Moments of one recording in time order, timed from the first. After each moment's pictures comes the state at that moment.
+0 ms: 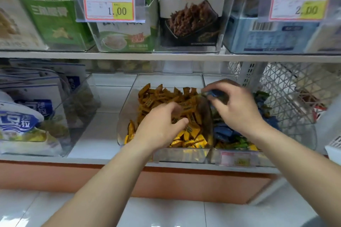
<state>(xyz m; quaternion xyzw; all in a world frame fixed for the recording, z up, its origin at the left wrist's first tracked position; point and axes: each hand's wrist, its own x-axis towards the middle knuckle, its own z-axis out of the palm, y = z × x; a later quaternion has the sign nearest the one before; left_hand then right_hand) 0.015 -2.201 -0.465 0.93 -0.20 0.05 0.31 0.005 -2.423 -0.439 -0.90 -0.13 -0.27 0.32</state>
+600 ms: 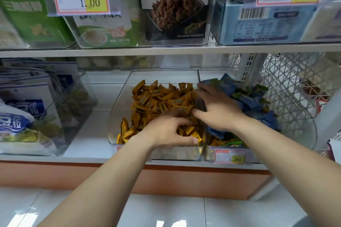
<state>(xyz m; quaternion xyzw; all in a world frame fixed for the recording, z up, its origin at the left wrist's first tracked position) 0.042 -2.228 -0.501 0.93 -0.33 -0.09 0.15 0.036 -2.430 -0.473 -0.98 -0.10 -0.06 0.15</state>
